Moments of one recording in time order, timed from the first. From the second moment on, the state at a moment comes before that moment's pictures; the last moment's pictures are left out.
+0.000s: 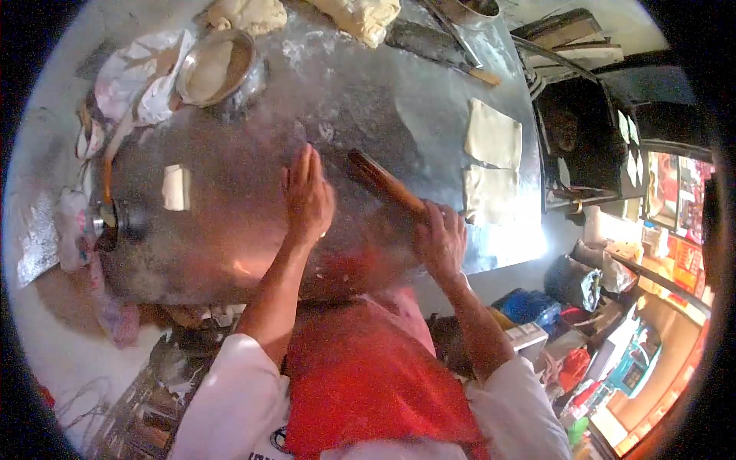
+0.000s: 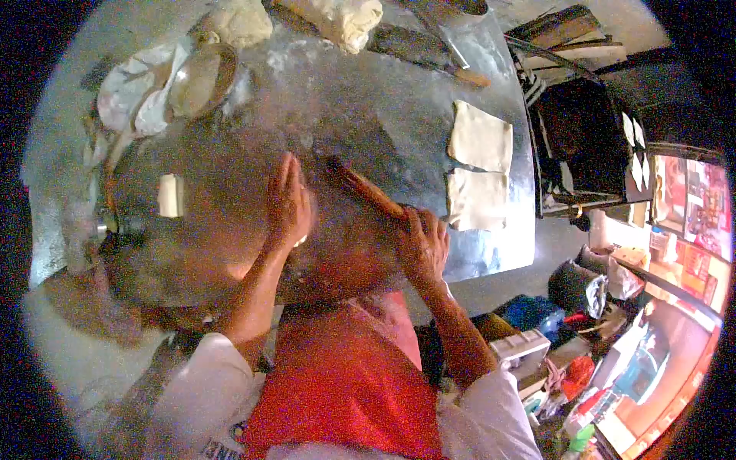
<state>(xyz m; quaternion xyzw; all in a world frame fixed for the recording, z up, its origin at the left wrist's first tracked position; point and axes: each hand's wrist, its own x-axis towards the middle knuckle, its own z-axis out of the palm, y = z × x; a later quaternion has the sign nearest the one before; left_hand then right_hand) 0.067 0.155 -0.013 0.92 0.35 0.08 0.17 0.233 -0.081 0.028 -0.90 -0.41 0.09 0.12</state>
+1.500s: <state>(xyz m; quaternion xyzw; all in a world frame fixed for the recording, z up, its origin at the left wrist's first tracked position) -0.042 0.141 0.017 0.92 0.32 0.12 0.19 0.175 -0.017 0.038 -0.75 -0.65 0.13 0.09</state>
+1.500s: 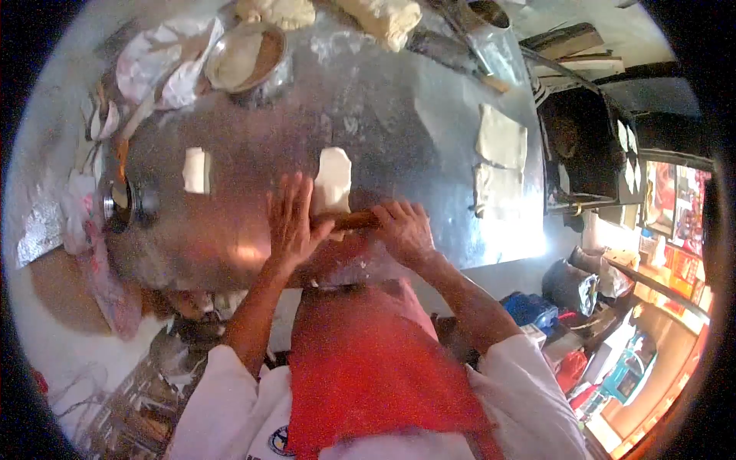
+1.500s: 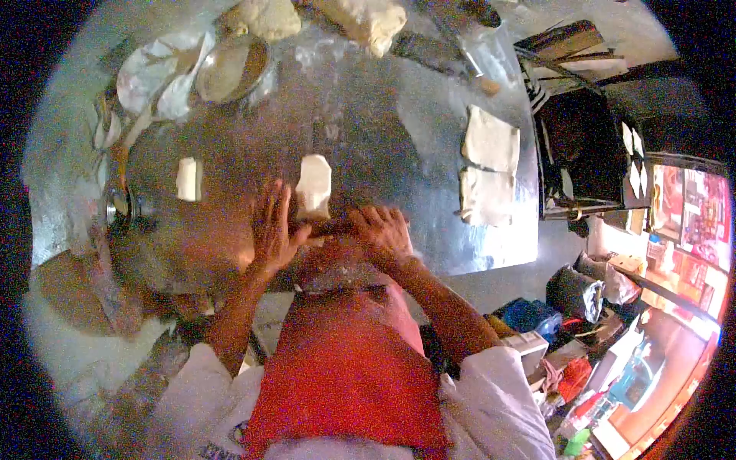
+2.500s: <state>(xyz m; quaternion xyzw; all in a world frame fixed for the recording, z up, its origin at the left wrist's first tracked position) 0.058 0.229 -0.024 0.82 0.39 -0.01 0.43 0.154 0.065 0.049 -0.87 -0.34 0.31 0.18</state>
